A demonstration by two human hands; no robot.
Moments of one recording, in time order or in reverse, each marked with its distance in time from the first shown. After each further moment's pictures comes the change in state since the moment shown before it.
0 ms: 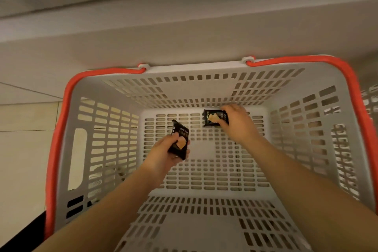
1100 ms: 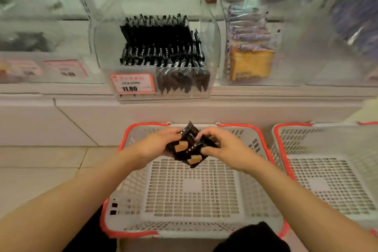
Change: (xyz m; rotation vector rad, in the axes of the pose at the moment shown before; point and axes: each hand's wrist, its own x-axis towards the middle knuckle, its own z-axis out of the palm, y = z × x) left_hand -0.206 0.110 0.024 0.608 -0.475 0.538; right_hand -0.198 -0.176 -0.186 0.412 -0.017 -0.368
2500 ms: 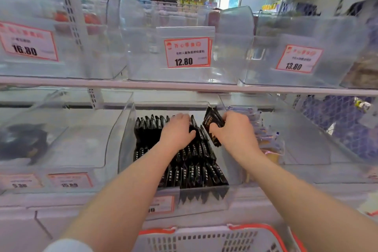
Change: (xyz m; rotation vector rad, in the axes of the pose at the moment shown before) left_hand 0.122 0.224 -0.073 1.270 0.589 0.502; right_hand 0.144 -0.174 -0.106 -0.570 0.840 0.128
